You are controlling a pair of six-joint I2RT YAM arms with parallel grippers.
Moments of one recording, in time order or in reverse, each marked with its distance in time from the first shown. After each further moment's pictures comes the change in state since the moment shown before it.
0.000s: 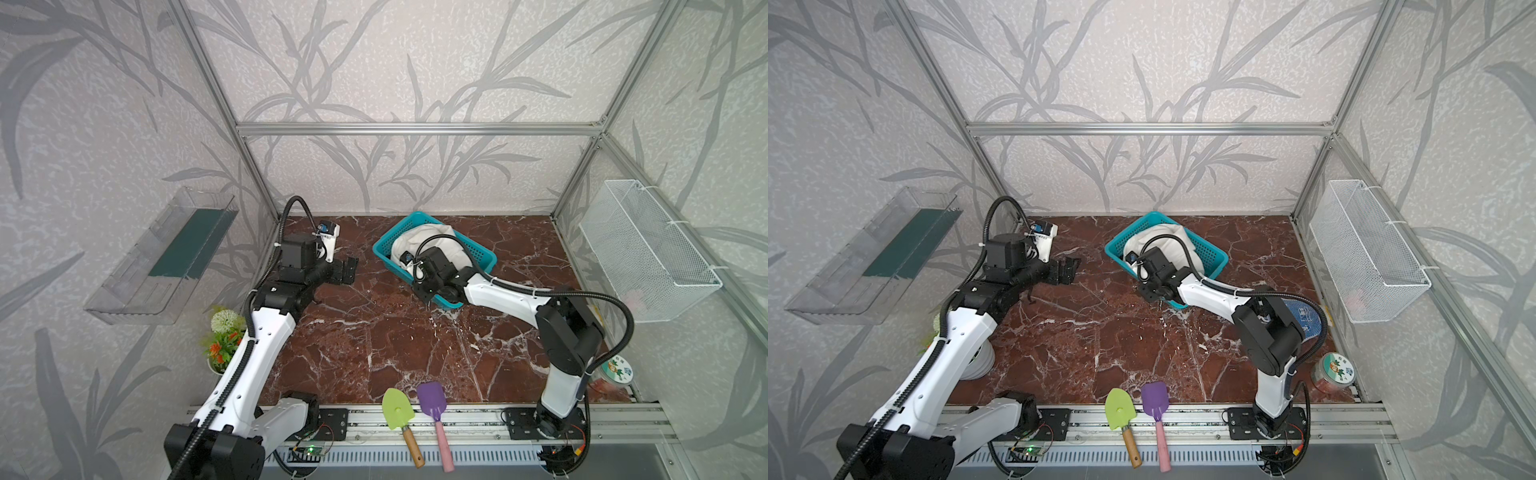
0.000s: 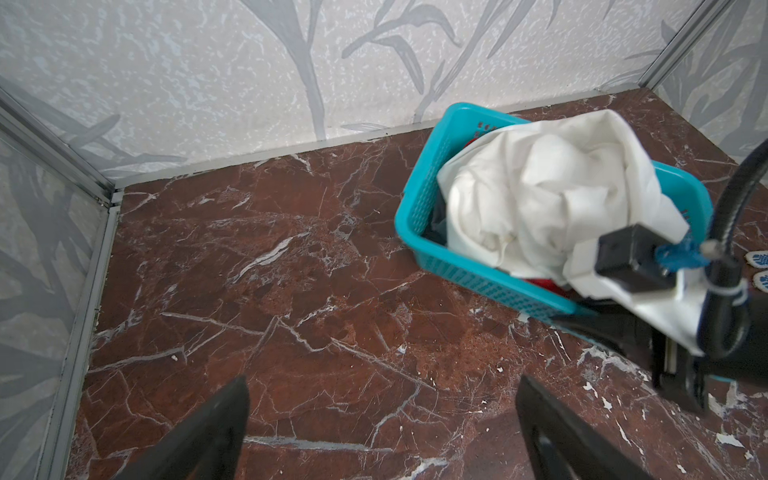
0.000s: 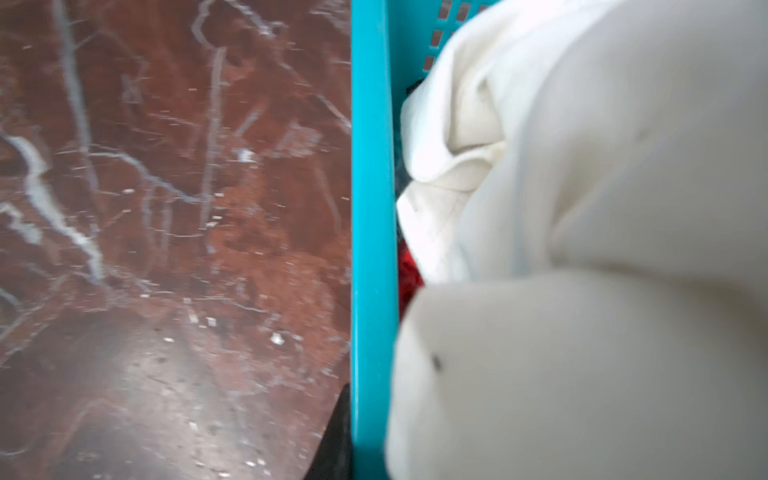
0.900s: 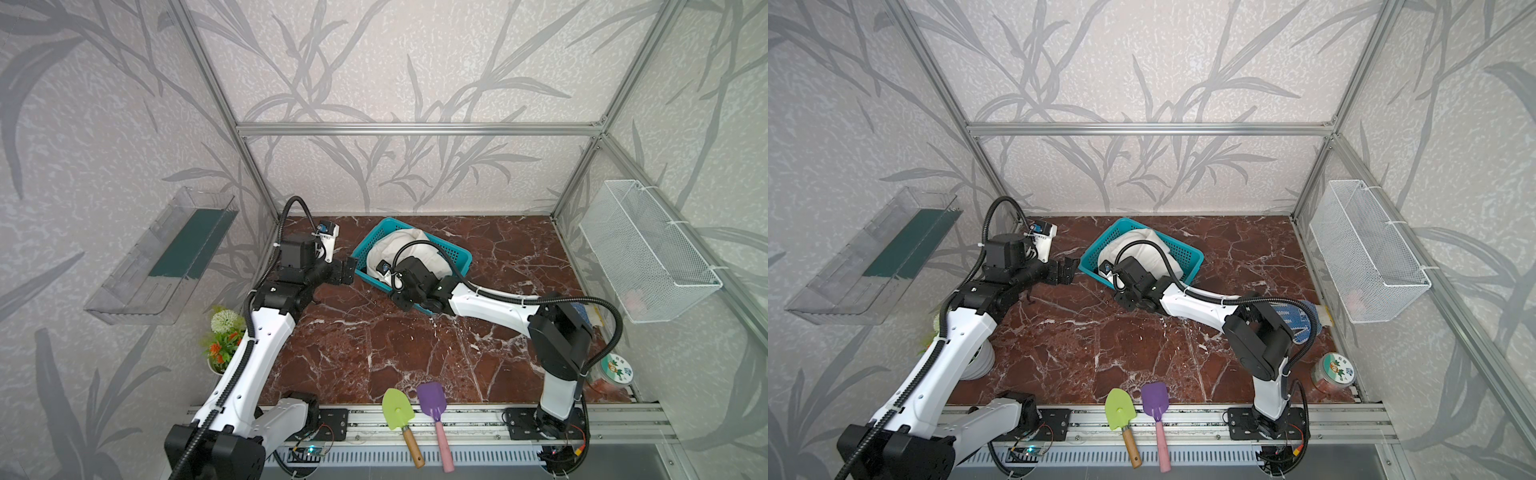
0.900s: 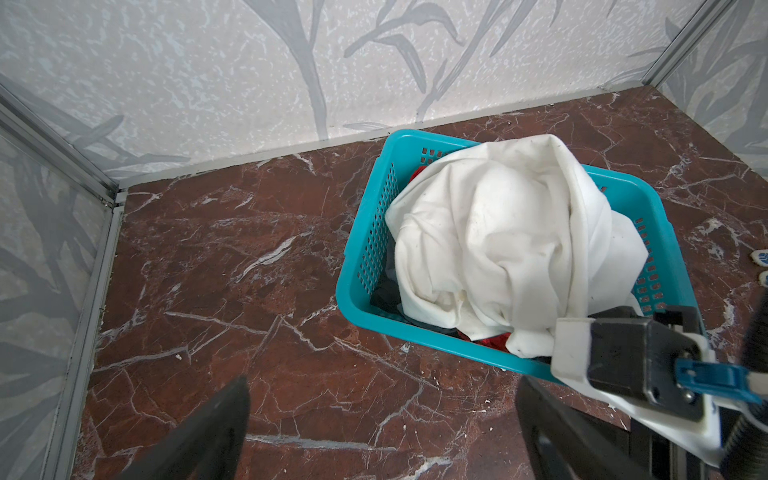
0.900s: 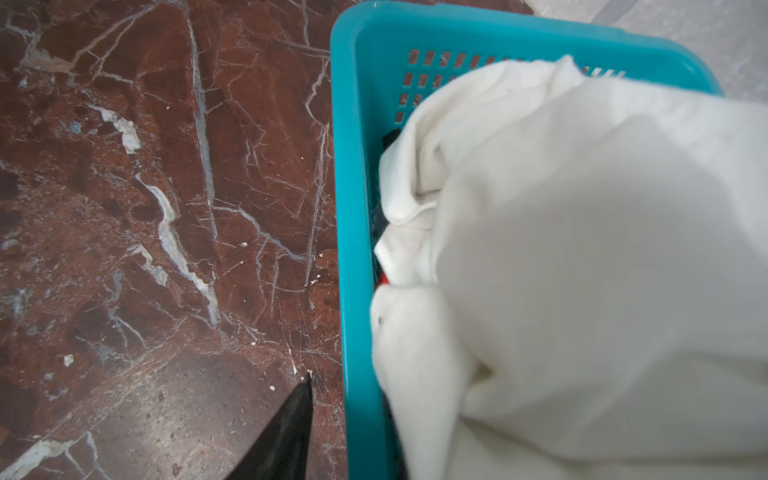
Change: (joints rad) left arm 0.016 0.000 0.000 -0.002 0.003 0.008; right arm 0.212 0.064 0.092 0.043 0.039 -0.022
